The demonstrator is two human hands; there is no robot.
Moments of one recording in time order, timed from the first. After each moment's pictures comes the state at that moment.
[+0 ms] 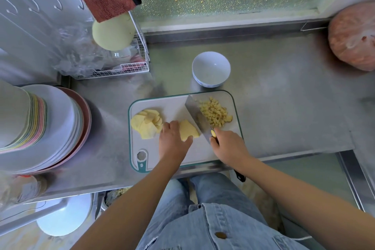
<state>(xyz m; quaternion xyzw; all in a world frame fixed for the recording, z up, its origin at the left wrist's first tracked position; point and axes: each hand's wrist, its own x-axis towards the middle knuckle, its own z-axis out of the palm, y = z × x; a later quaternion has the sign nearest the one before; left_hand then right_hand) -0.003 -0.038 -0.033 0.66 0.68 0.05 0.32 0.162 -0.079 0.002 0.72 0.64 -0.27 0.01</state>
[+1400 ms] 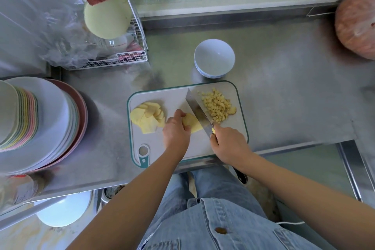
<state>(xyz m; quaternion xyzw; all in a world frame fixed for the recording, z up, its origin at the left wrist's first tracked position) 0.001 -0.024 -0.046 0.60 0.69 0.09 0.39 0.144 -0.080 0.007 0.71 0.65 -0.27 0.05</state>
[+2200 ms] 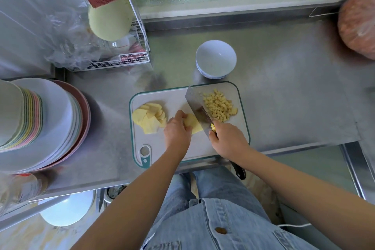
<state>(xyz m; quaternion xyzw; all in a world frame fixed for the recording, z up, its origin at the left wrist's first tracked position) 0.001 -0.023 -0.049 0.60 0.69 0.09 0.40 0.143 -0.069 0.005 0.72 0.64 -0.28 0.01</state>
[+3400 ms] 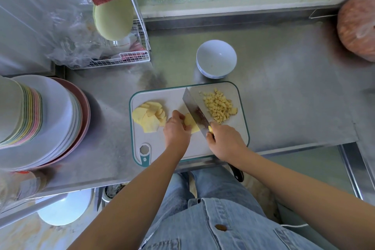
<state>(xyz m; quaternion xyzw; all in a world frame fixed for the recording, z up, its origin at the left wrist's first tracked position) 0.001 -0.023 -0.049 0.57 0.71 0.10 0.41 0.137 -0.073 0.004 0.71 0.64 -0.29 0.03</state>
